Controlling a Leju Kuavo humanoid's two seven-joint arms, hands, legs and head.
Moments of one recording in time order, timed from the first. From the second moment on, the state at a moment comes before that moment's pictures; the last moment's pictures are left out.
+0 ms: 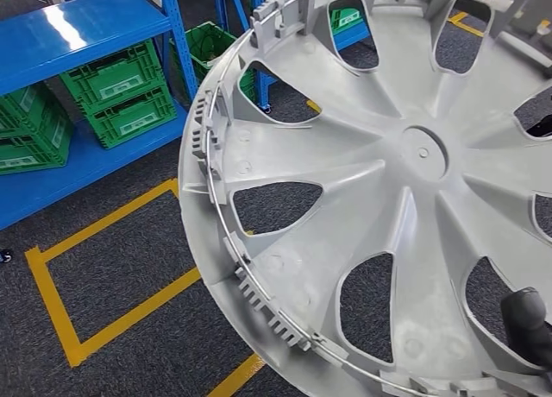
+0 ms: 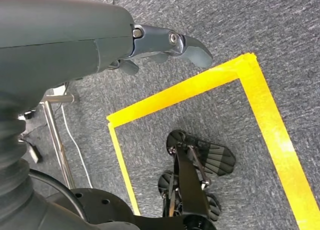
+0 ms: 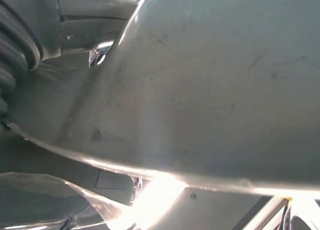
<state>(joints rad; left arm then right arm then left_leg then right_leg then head) -0.08 -0.15 1.07 -0.21 -0.75 0.06 -0.05 0.21 0.15 0.00 -2.50 1.58 -0.66 -0.65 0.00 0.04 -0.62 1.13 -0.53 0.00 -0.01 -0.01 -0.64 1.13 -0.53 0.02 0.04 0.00</state>
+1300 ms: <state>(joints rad) -0.08 -0.16 1.05 -0.21 -0.78 0.05 -0.06 0.19 0.16 0.00 -2.50 1.58 -0.66 -0.67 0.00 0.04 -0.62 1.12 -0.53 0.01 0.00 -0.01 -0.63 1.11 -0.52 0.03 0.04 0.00</state>
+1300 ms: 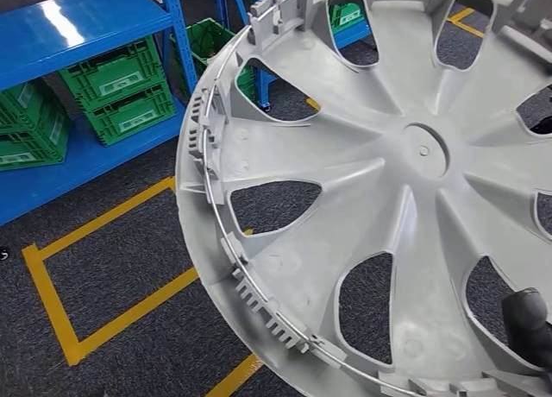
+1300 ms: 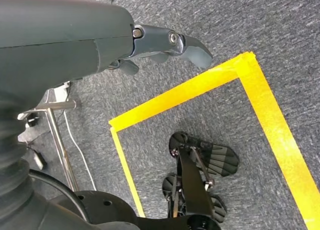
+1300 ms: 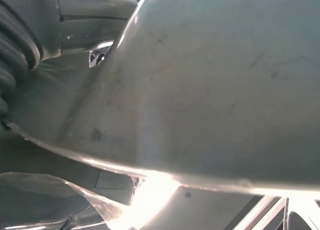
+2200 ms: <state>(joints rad) -0.08 -0.17 1.05 -0.21 -0.80 0.06 -0.06 0.19 0.16 0.00 -2.50 1.58 -0.66 -0.66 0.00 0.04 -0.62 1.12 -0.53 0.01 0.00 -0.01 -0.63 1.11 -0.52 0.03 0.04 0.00</state>
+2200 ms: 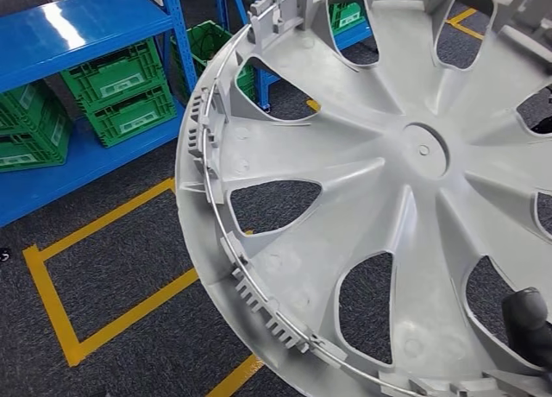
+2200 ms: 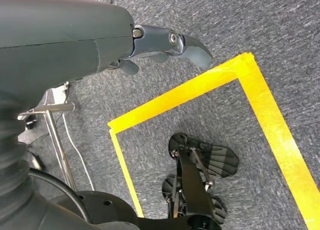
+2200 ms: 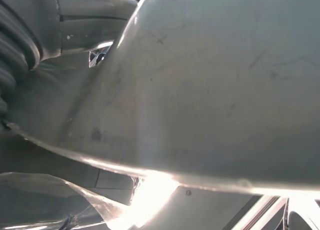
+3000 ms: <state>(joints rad) -0.08 -0.17 1.05 -0.21 -0.80 0.05 -0.07 0.18 0.16 0.00 -2.50 1.58 -0.66 -0.67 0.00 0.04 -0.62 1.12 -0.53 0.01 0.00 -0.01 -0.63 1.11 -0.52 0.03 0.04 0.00</state>
